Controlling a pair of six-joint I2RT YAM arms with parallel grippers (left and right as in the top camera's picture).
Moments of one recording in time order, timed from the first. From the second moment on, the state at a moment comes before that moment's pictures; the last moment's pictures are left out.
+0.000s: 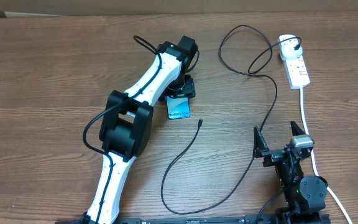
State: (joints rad) left arm -0.47 2.43 2.04 -1.19 0.02 -0.59; right arm 0.09 0.01 0.02 -0.04 -0.06 0.04
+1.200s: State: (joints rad) left arm -0.46 2.47 2.24 -1.36 0.08 -0.59; right arm 0.09 0.01 0.02 -0.03 -0.06 0.04
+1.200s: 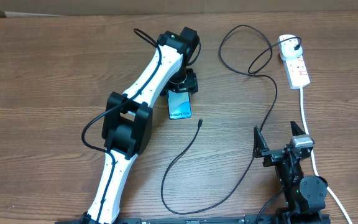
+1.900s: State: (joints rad) left arm -0.44 2.47 2.29 -1.39 0.09 -0.54; right arm 0.09 0.01 0.02 -0.03 -0.06 0.04
